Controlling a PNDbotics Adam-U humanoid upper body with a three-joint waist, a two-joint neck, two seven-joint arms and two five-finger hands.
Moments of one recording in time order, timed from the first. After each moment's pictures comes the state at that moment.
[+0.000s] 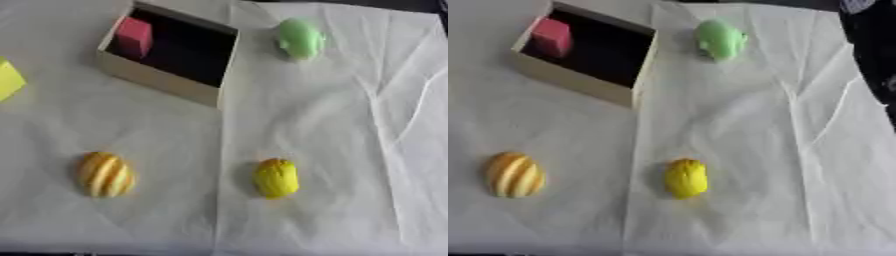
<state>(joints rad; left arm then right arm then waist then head) -0.22 0.47 0.08 -1.94 0.22 -0.04 0.37 -0.98 -0.79 0.10 -1.14 0.61 0.04 0.52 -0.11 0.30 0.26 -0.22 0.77</state>
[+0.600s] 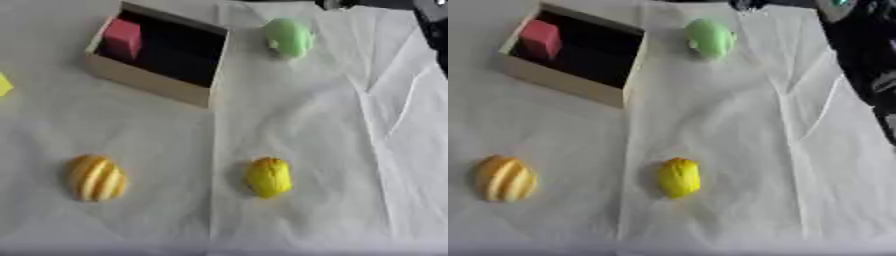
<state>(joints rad) -0.22 0.47 0.08 -1.94 0.22 -0.04 0.37 -0.94 -0.80 0.16 -1.13 0.67 -0.09 0.71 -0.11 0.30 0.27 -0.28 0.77</state>
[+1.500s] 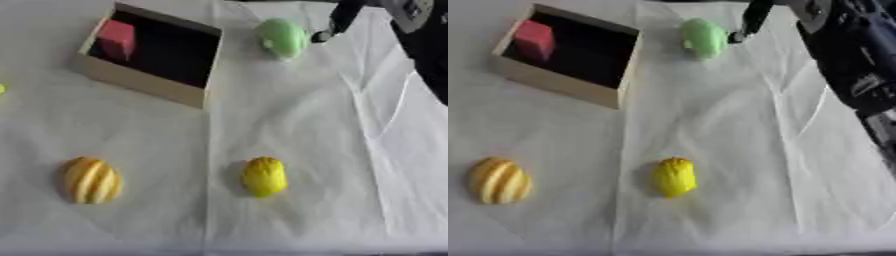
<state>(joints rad) -0.22 0.47 0.08 -1.94 0.22 -0.04 0.36 -0.95 -0.76 0.19 -1.07 0.73 -0.15 0.76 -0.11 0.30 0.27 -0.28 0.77</state>
